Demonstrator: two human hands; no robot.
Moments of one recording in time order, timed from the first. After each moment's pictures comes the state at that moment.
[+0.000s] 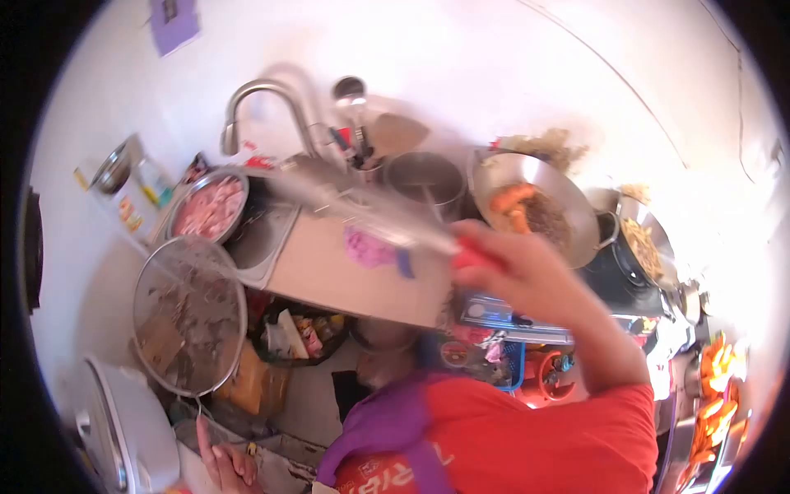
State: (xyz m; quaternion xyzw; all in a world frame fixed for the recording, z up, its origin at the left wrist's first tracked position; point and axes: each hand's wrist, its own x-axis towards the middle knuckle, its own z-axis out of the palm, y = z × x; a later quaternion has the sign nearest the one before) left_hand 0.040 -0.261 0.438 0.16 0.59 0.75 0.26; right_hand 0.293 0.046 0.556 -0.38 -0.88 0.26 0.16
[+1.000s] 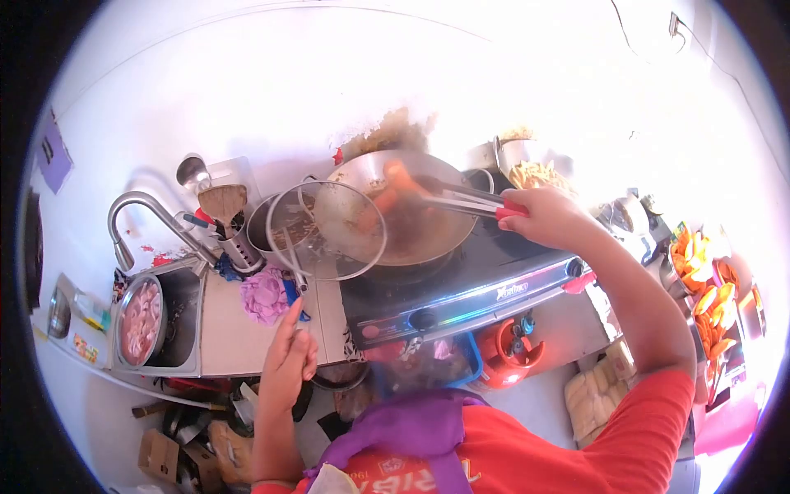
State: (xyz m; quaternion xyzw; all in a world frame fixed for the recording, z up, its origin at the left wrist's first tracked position) left_hand 0.167 0.022 0.413 0.50 0.41 0.49 0.59; right_hand 0.524 0.092 0.562 -0.69 -0.72 0.04 0.03
